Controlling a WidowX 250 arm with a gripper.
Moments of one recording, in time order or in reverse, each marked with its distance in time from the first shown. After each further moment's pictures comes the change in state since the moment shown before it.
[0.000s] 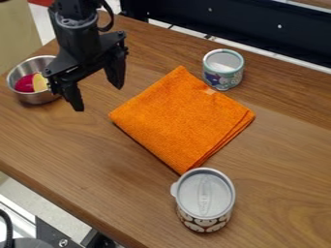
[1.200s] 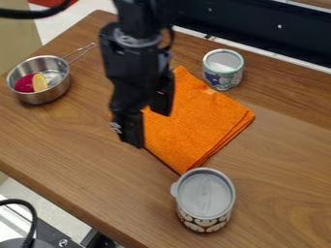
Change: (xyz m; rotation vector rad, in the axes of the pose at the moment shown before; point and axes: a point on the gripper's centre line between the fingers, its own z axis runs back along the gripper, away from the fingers) arm -0.096 -0.010 0.017 0.108 0.116 0.337
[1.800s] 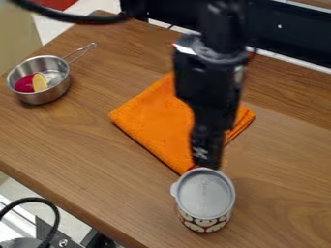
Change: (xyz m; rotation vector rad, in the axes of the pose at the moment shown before) arm -0.077 -0.006 0.005 -0.021 0.054 0.158
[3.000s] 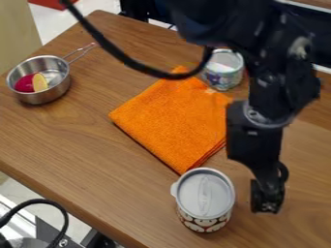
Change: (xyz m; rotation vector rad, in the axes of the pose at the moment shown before) arm -0.045 0.002 -0.050 -0.019 0.092 0.258
